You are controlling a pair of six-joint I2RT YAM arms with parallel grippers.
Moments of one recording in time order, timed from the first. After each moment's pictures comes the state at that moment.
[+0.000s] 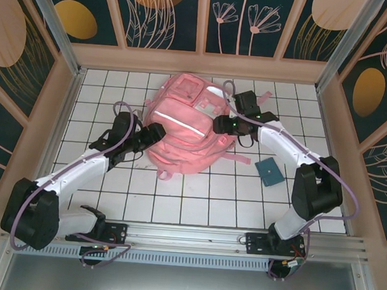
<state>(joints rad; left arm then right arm) -0.40 1.23 0.70 -0.11 0.20 -0.94 0.47 1.63 1.25 -0.52 -0.18 0.26</state>
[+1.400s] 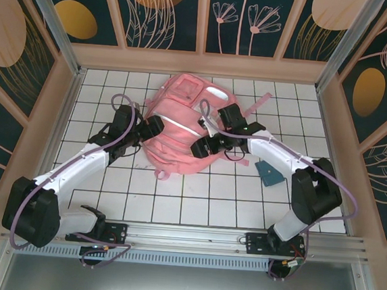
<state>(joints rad) -0.40 1.25 0.80 -0.19 0.04 -0.84 0.60 1.61 1.14 -0.50 -0.55 0.03</state>
